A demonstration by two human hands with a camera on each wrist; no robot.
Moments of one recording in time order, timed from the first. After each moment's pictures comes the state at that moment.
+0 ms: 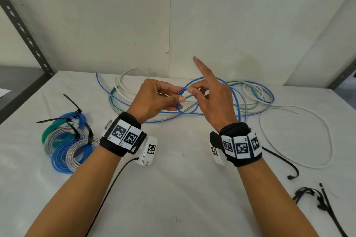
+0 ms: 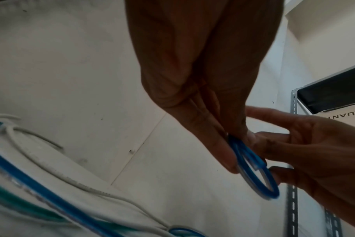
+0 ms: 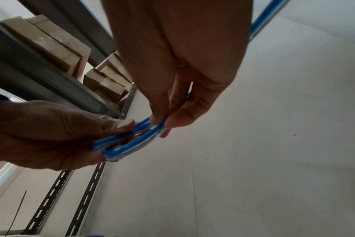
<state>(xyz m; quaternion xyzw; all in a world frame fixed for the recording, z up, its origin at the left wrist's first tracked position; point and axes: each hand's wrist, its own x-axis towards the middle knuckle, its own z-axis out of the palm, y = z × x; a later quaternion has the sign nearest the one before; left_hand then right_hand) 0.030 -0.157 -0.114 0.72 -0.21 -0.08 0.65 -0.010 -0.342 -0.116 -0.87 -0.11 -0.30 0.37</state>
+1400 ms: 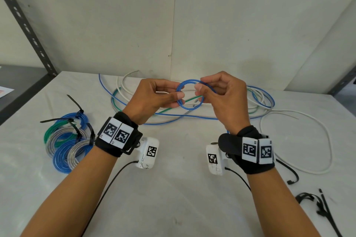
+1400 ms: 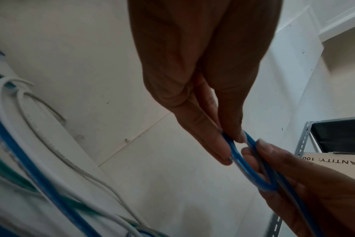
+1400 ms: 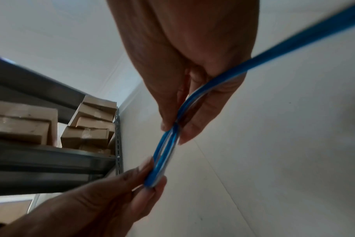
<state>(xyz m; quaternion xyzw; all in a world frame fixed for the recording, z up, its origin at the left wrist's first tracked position) 0.026 -0.151 -0.104 0.66 -0.19 -0.08 0.72 -0.027 -0.344 -0.088 -0.75 -0.04 -0.25 0.61</state>
